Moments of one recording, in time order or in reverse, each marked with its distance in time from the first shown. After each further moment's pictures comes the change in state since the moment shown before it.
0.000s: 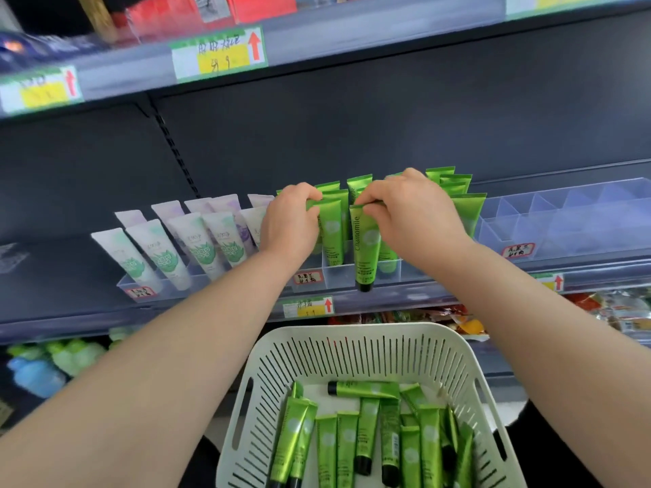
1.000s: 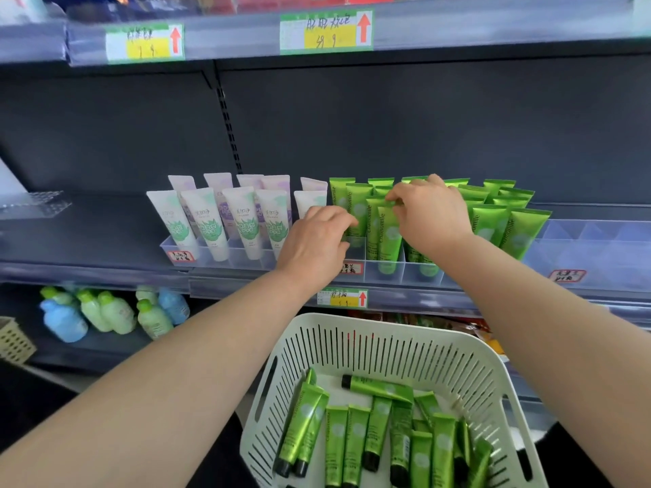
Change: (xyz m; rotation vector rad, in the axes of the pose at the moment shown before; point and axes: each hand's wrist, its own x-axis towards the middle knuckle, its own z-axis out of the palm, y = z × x) left_hand -0.049 -0.047 -0.024 0.196 -0.139 0.238; right_hand 0.036 -0.013 0.057 -0.234 -0.091 0.009
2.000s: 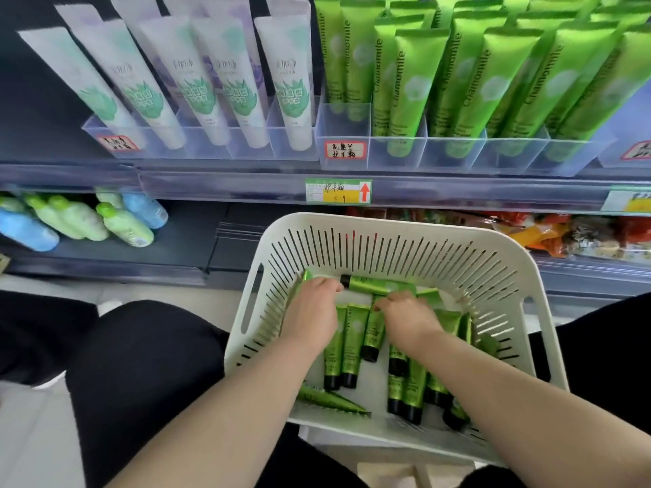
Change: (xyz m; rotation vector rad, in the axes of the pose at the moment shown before) left_hand -0.187 0.006 0.164 -0.215 -0.469 -0.402; right_hand -0.233 -0.019 0.193 0.077 -0.966 0.067
